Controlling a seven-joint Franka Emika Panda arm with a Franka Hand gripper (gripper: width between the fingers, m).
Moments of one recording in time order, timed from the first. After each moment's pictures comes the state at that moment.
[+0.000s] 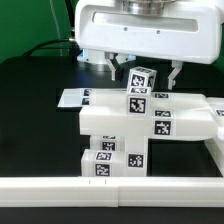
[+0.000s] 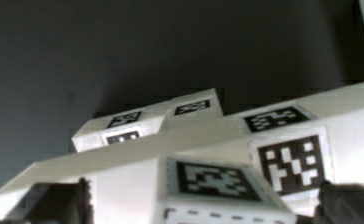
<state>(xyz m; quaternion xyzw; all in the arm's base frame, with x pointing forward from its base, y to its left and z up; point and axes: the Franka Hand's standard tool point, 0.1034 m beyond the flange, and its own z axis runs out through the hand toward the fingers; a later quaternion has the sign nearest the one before) 0.578 0.023 0.116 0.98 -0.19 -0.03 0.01</state>
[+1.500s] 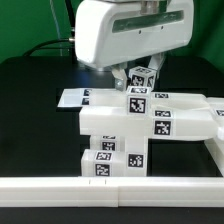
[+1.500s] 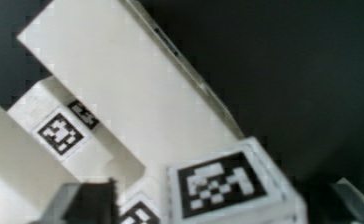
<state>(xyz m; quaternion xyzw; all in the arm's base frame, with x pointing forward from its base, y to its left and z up) 0.583 0.015 0.114 0.94 0.35 -0.02 0.01</state>
